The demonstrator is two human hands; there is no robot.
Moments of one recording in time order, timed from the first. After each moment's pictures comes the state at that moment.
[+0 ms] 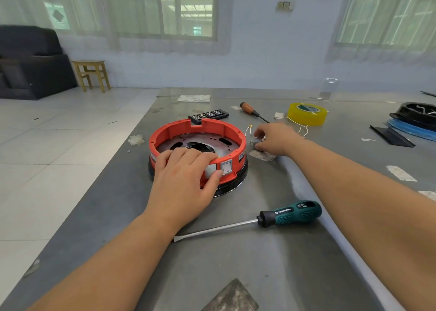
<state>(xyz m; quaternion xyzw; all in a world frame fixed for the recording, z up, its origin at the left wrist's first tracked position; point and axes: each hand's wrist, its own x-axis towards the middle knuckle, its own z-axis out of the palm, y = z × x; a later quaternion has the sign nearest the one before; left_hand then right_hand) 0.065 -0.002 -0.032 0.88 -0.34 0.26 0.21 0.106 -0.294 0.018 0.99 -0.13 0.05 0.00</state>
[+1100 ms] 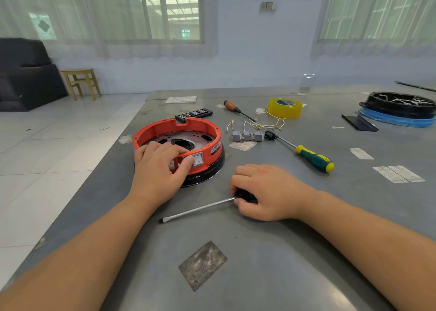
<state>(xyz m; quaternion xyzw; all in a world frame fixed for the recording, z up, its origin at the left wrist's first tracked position) 0.066 0.006 -0.032 0.85 -0.34 0.28 0.29 -0.079 -0.223 -0.009 0.98 0.17 0.11 0.00</state>
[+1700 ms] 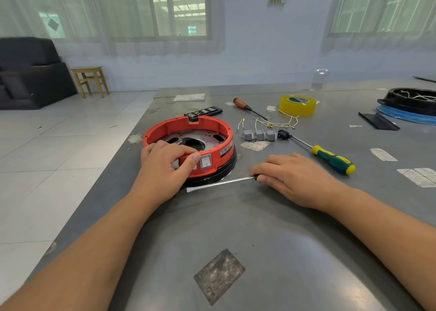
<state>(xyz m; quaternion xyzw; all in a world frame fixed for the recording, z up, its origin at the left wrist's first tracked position) 0.079 0.019 -0.023 0.84 -0.35 0.22 0.35 -0.062 -0.259 -0.011 0.99 0.10 0.10 0.00</state>
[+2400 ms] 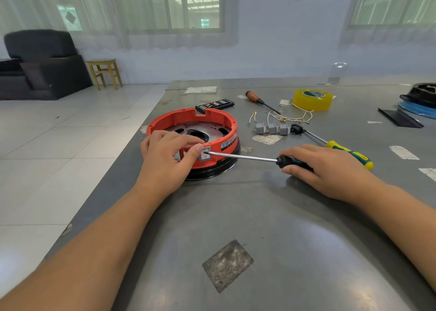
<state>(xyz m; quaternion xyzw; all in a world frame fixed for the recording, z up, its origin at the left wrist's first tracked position) 0.075 0.029 -0.029 0.84 -0.31 0.26 0.35 -0.075 -0.286 -0.010 0.99 0.05 0.15 -0.03</state>
